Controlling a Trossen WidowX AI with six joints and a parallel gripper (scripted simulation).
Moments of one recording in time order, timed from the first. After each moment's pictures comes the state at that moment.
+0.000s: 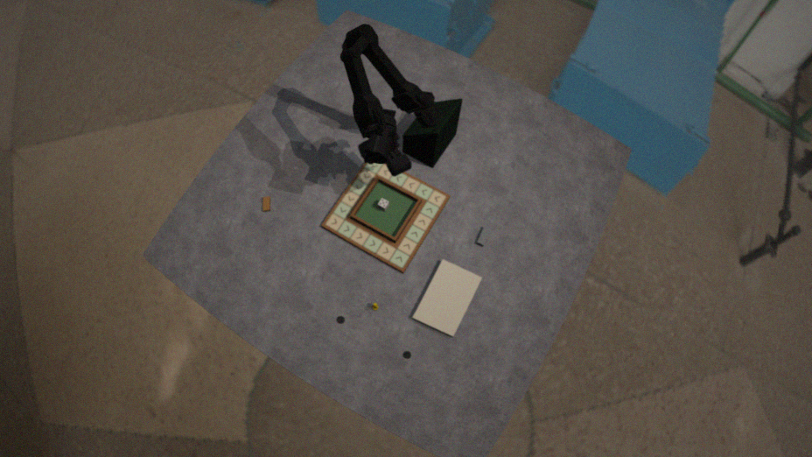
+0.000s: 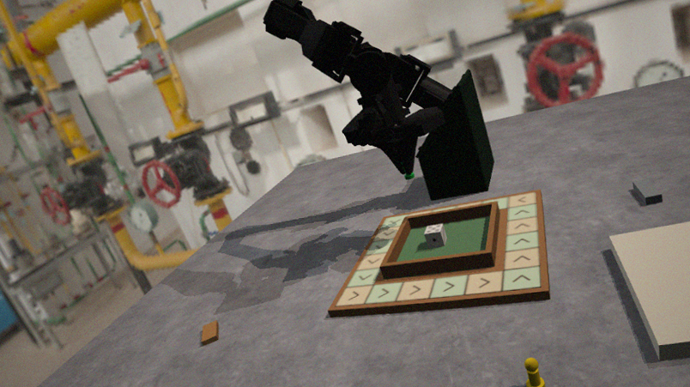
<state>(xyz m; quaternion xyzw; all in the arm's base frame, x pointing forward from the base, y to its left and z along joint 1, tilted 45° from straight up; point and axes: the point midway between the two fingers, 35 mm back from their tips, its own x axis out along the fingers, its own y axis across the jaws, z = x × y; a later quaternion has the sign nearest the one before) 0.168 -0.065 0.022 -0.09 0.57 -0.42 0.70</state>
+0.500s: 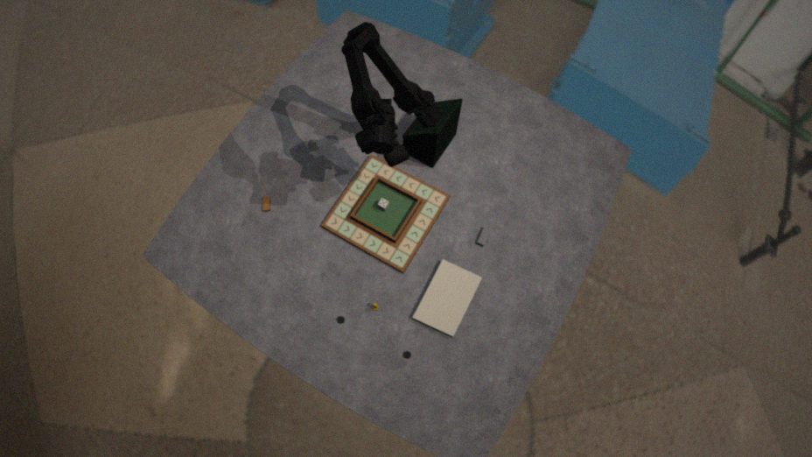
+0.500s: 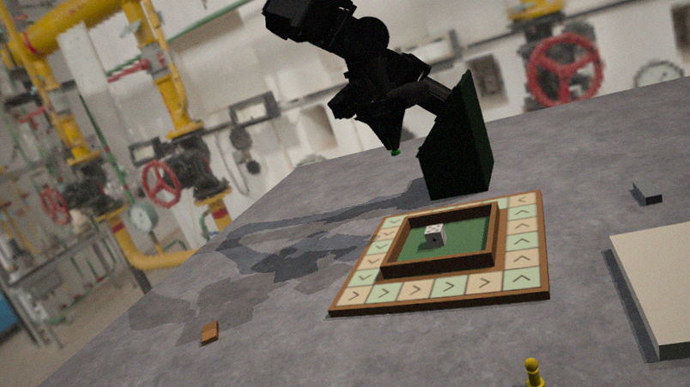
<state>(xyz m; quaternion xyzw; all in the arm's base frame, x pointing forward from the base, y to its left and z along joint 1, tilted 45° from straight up) 0.168 -0.040 0.061 -0.09 0.56 -0.43 0.70</state>
